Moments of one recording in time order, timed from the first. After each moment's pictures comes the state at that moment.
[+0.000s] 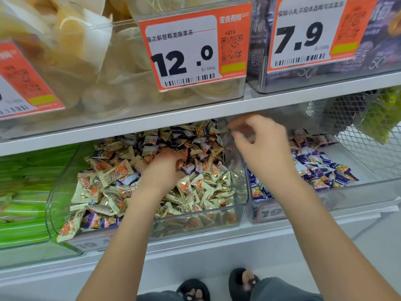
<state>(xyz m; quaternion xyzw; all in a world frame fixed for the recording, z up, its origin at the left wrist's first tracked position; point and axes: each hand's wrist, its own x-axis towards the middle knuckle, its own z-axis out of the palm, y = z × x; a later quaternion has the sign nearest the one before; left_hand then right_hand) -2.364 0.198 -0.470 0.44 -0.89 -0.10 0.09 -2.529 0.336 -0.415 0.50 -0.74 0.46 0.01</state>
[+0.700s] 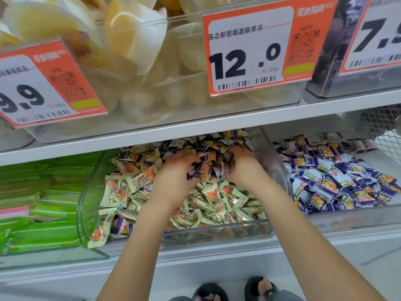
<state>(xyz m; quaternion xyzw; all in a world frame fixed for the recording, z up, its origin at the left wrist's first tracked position) -2.328 0.190 -0.472 0.42 -0.88 -0.12 0.17 -2.499 0.244 -0.487 0.51 -0.79 0.26 -0.21</state>
